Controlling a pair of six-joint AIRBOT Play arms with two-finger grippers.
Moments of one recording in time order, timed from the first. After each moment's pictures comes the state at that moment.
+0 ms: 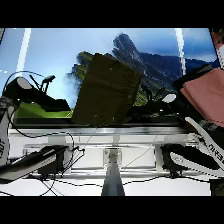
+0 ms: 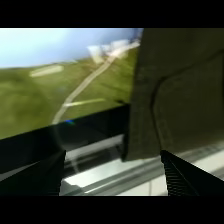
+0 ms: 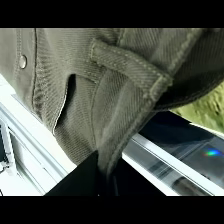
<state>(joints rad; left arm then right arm) 0.17 -1.22 0.76 1.14 -1.35 -1.11 0.24 -1.24 0.53 -0.50 1.00 1.03</state>
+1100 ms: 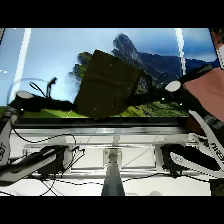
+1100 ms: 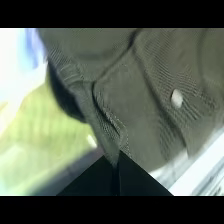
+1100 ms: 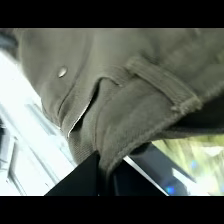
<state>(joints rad) 0.22 -1.17 0.64 0.70 -1.21 -0.69 0.24 -1.22 0.78 -0.55 1.07 0.95</state>
